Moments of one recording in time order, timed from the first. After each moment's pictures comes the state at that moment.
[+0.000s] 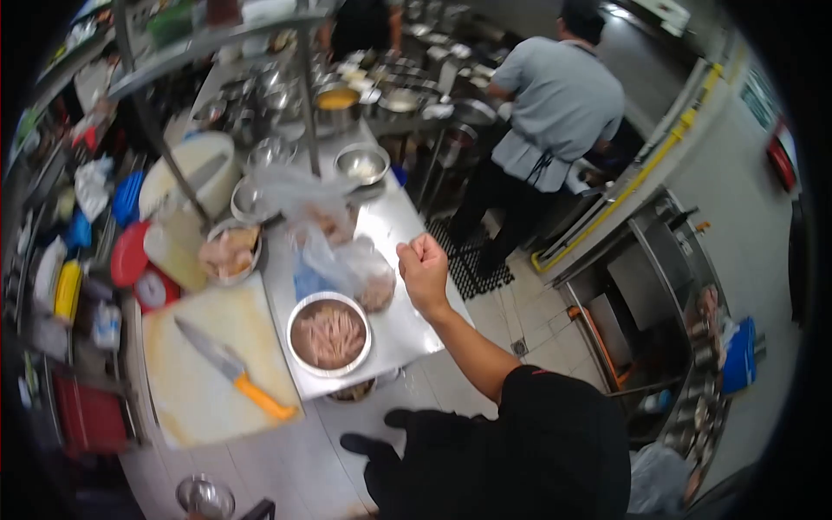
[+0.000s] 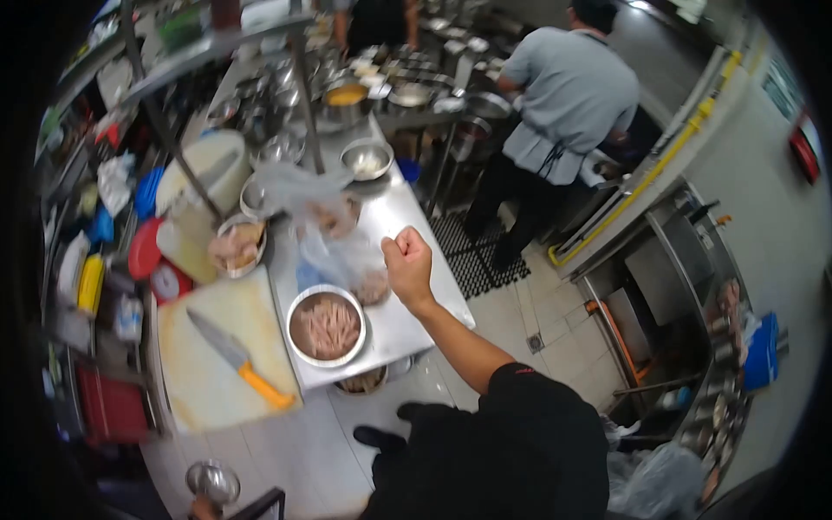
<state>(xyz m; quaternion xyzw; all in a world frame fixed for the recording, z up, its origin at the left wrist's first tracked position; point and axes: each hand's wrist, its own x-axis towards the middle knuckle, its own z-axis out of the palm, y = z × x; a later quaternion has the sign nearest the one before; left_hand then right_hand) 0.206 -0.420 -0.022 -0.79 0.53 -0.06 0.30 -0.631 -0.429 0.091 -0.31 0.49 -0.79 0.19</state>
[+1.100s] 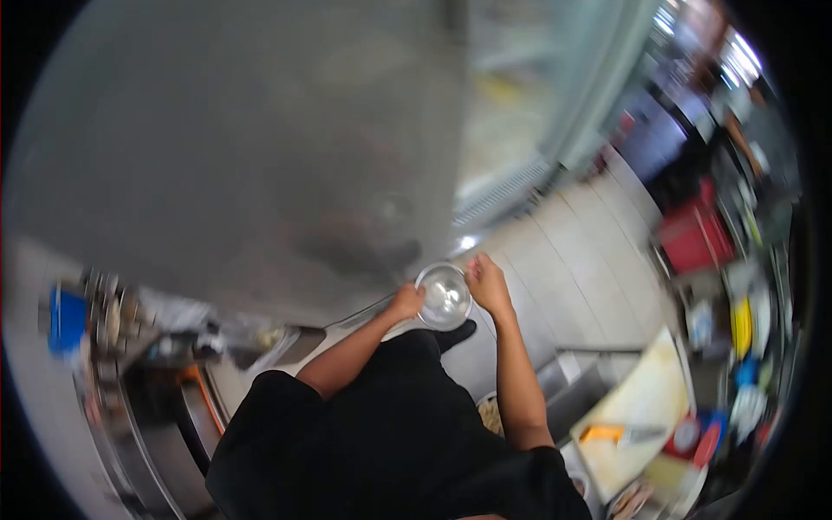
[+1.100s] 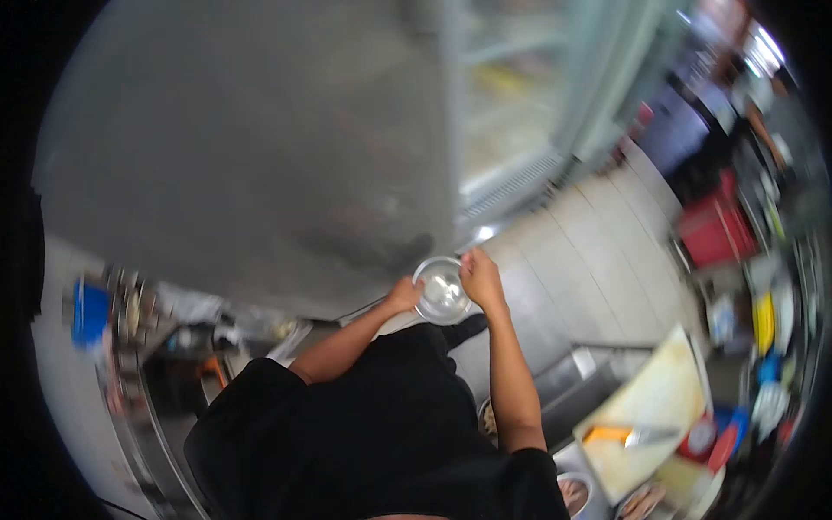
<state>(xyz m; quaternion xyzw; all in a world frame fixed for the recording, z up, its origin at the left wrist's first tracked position) -0.126 -0.011 -0.106 -0.82 -0.27 0.14 -0.48 -0.035 -0.193 -0.019 -0.84 -0.19 0.12 0.49</state>
